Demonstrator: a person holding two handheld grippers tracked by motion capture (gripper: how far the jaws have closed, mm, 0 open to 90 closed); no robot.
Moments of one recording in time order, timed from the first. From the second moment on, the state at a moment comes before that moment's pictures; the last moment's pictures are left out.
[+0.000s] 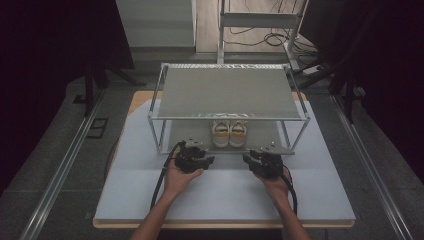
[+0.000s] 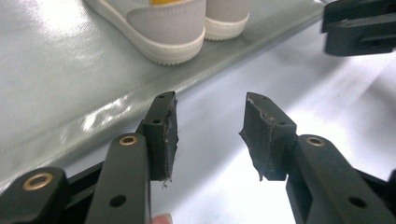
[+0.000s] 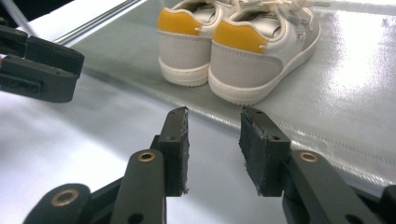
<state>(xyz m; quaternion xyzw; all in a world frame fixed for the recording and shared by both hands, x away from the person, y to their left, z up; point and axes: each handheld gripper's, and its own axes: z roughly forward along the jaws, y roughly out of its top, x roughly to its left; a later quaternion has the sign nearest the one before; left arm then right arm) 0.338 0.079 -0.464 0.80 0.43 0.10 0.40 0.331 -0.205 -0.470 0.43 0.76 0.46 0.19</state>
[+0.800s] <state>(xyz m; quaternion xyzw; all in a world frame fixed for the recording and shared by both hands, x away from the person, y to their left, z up) 0.291 0.144 -0.488 0.79 0.46 0.11 0.39 0.287 -0.255 -0.483 0.43 0.76 0.45 0.19</state>
